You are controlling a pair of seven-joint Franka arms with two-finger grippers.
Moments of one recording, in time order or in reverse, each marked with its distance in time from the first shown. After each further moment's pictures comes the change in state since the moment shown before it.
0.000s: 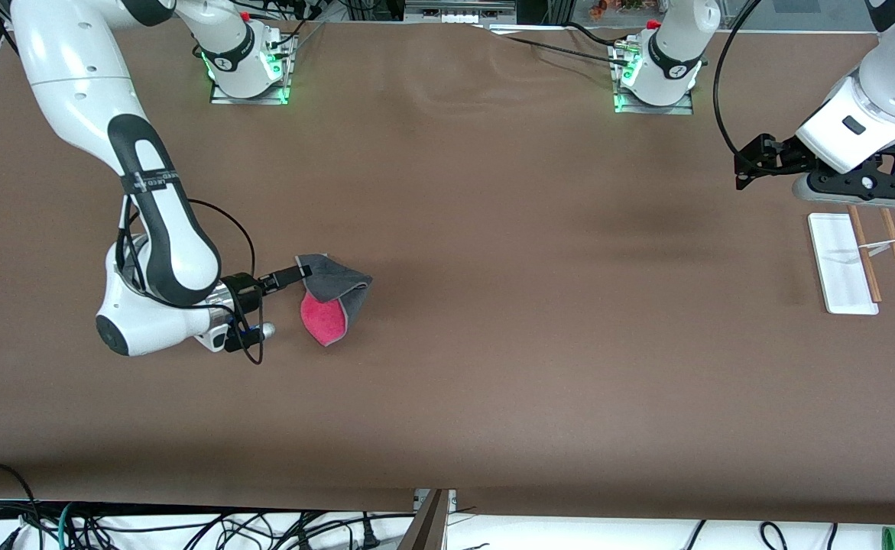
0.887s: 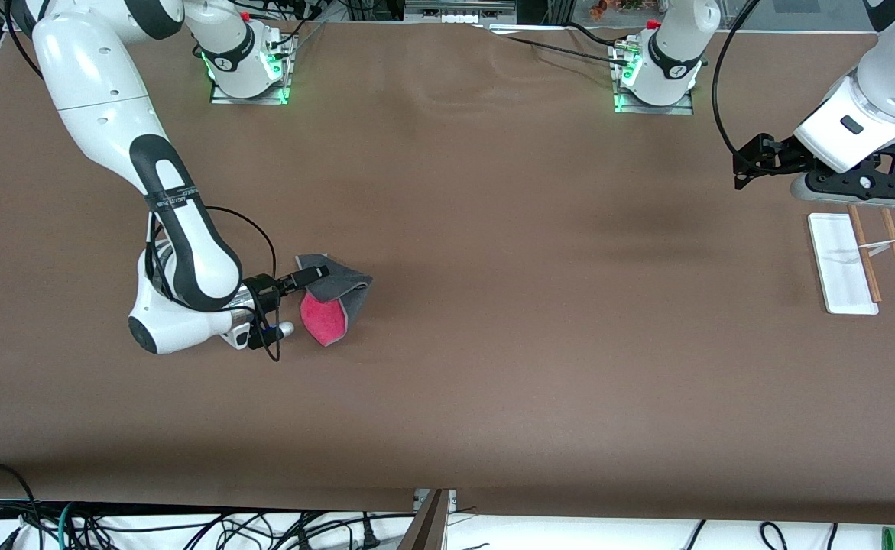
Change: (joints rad) left arm 0.000 0.000 0.000 0.000 0.000 0.000 0.000; right arm 0.013 0.044 0.012 -0.039 0.066 0.049 -0.048
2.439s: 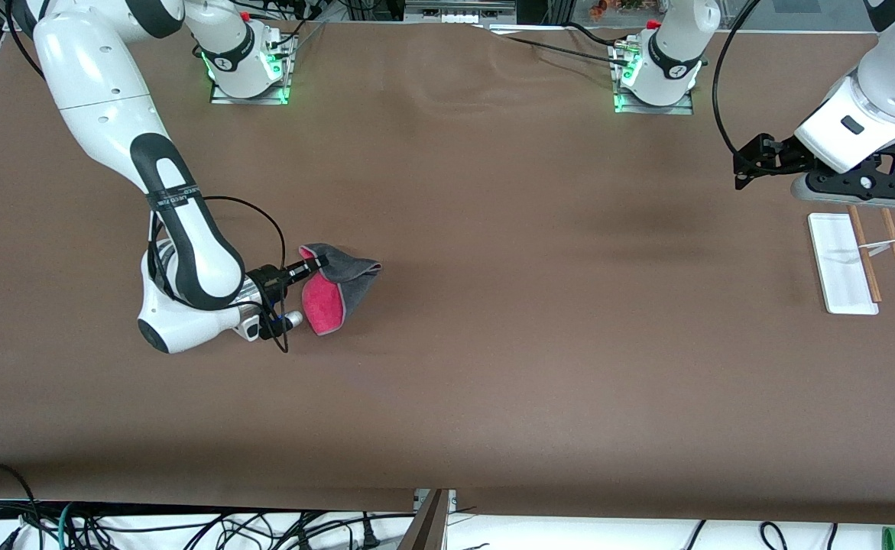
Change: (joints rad) left arm 0.000 0.000 0.000 0.000 0.000 0.000 0.000; right arm -0.001 -0.008 0.014 0.004 0.016 -0.104 -0.010
